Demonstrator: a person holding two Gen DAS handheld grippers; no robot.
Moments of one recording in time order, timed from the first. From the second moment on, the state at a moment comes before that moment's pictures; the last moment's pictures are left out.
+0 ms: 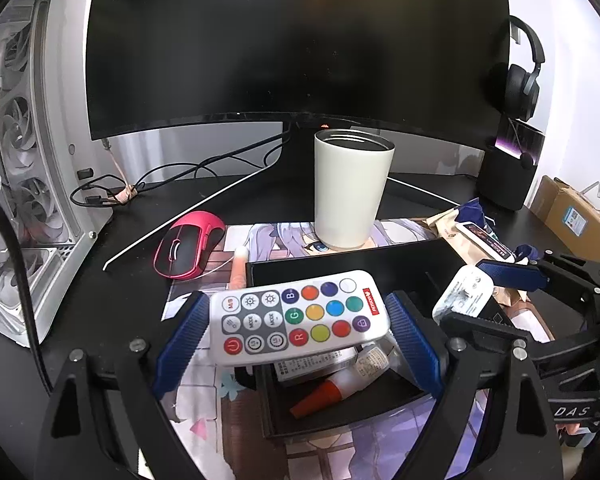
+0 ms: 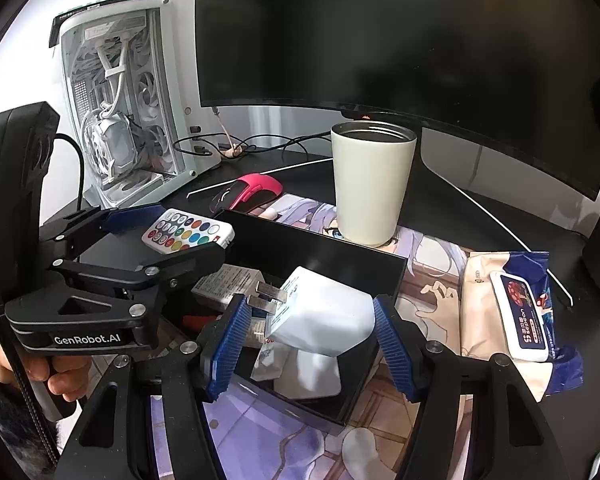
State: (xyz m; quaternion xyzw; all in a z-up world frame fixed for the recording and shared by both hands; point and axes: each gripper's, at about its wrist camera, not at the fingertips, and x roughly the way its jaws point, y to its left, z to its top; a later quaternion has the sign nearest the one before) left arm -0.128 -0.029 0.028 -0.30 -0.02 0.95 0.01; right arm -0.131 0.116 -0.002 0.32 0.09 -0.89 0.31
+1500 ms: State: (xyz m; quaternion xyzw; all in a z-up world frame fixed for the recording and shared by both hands) left arm -0.083 -0.014 0.025 -0.29 -0.01 0.96 0.00; right arm -0.081 0.159 -0.001 0.27 0.06 -0.91 0.29
